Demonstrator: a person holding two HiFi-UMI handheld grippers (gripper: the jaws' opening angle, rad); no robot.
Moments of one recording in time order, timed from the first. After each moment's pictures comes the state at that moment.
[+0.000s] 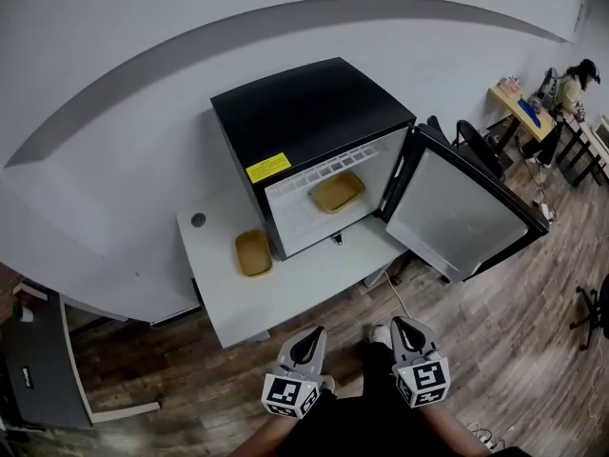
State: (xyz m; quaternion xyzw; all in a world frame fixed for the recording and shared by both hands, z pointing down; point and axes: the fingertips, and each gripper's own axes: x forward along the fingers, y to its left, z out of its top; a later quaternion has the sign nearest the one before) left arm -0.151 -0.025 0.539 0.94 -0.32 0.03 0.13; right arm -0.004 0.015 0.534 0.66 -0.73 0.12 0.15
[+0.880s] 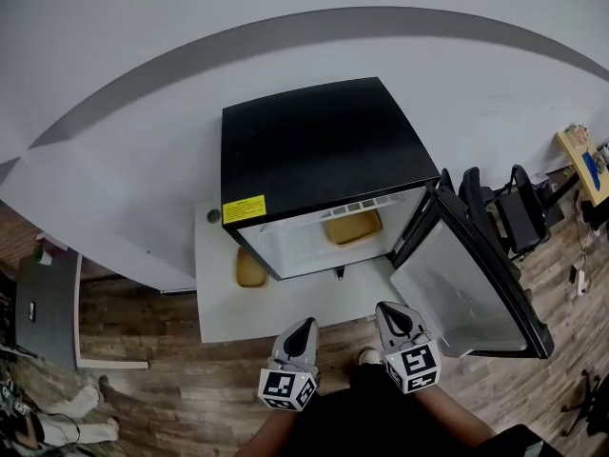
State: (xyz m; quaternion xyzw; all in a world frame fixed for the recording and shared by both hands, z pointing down) left arm -0.051 -0.142 0.537 0.85 -0.50 0.01 0.14; right arm 0.088 -0.162 0.531 0.50 -0.85 0.09 0.14
